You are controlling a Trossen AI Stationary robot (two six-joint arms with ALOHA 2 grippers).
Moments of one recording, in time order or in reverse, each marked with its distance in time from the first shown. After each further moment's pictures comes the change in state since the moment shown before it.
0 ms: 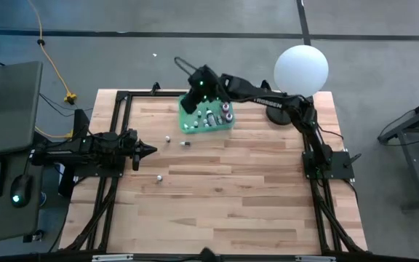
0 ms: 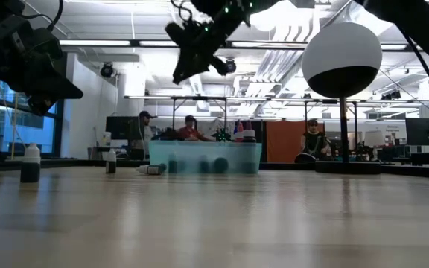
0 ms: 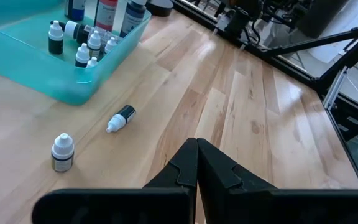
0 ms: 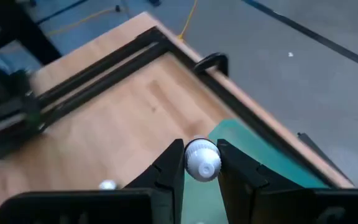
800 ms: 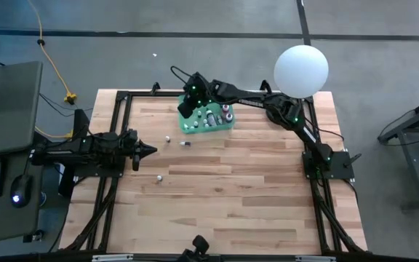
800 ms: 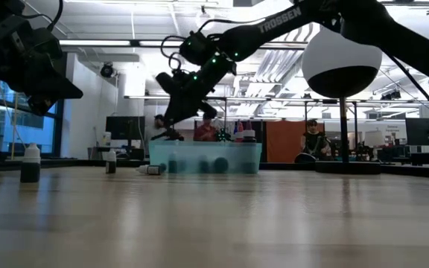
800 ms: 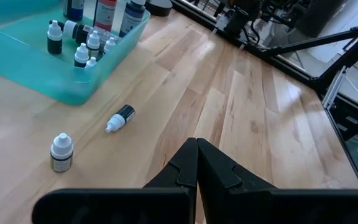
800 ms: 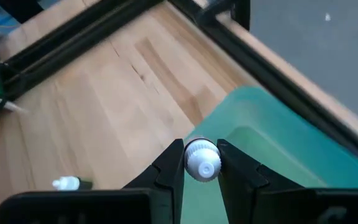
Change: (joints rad) left arm 0.000 0.000 0.000 0.000 0.002 0.000; right arm -0.080 0.214 -0.001 0.144 -0.170 -0.017
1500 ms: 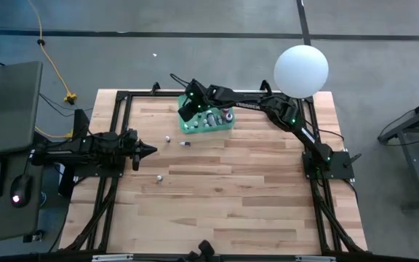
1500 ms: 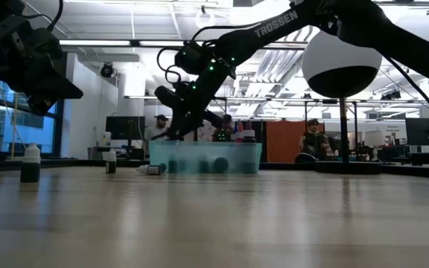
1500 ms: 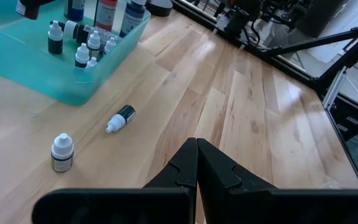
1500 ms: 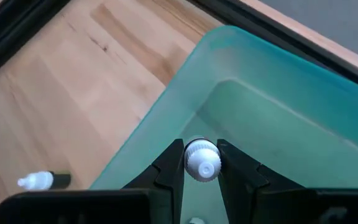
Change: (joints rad) left arm 0.000 0.000 0.000 0.000 0.000 0.000; right arm 0.021 0.036 0.001 -0.099 0.088 0.161
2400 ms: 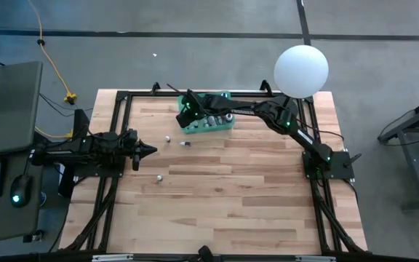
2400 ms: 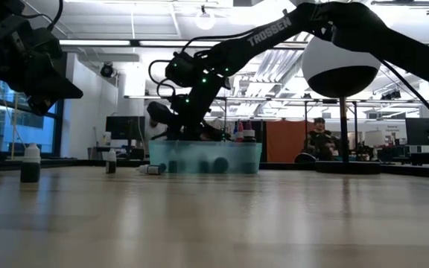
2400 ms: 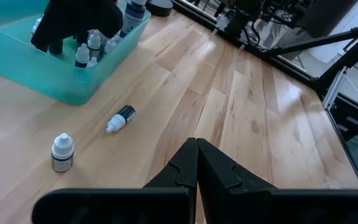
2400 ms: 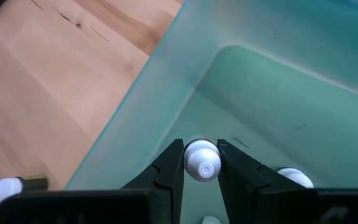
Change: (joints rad) left arm 0.000 0.000 0.000 0.000 0.000 0.000; right arm 0.046 0.069 0.000 0.010 0.077 0.114
